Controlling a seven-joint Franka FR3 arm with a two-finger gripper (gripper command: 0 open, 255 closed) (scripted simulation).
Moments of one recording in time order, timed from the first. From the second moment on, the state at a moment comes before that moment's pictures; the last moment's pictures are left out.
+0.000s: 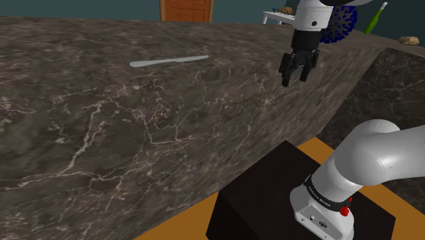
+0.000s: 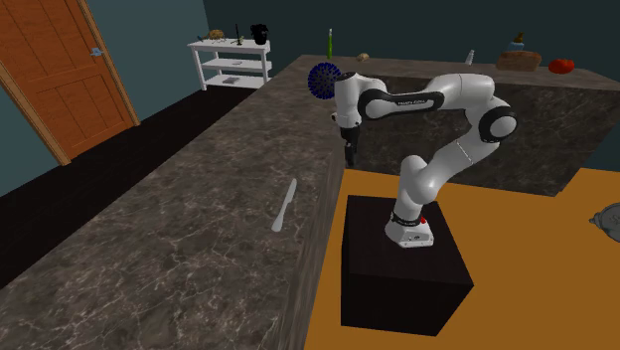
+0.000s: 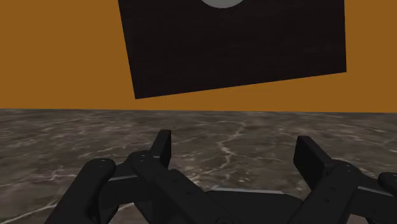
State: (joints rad) arm -0.02 -0.77 -0.04 -2.43 -0.06 1.49 0.13
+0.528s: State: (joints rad) arm -0.05 -0.80 0.12 -2.40 0.10 1.47 0.47
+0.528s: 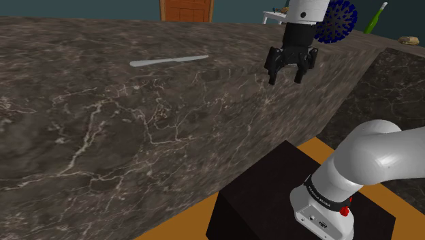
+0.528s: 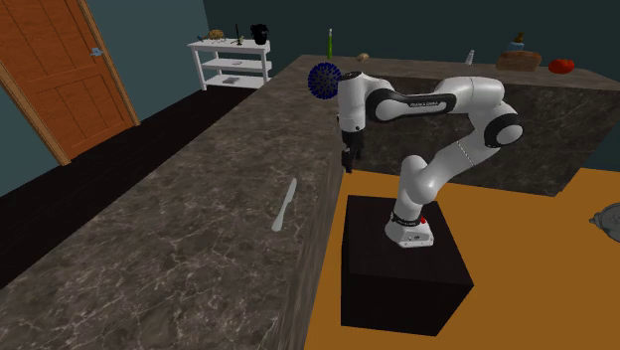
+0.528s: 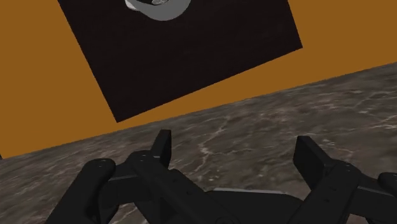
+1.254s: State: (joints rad) arm -0.15 -0.67 0.43 -2.21 0.30 1.55 1.11
